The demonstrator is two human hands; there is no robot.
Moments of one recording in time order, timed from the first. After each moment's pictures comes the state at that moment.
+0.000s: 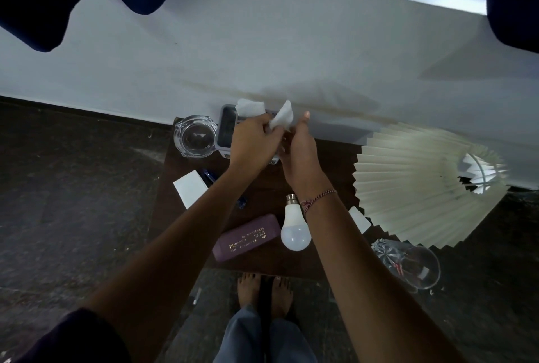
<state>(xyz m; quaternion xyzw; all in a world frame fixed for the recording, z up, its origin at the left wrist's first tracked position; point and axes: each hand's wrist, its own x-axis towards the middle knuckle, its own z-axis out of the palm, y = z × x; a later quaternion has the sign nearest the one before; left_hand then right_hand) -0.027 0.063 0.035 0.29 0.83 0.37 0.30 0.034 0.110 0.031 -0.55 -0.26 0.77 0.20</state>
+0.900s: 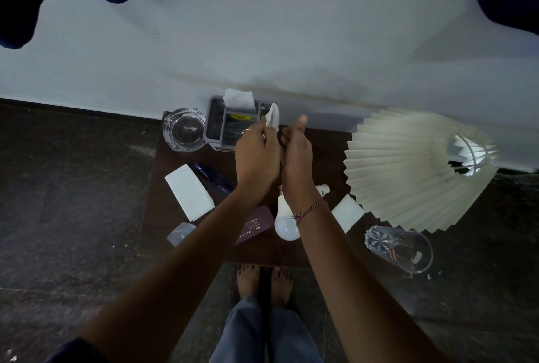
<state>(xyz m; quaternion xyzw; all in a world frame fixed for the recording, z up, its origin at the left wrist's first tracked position) 0.017 0.053 0.028 0.21 0.83 0.43 0.30 0.060 0.085 0.026 -0.58 -0.38 0.69 0.22</state>
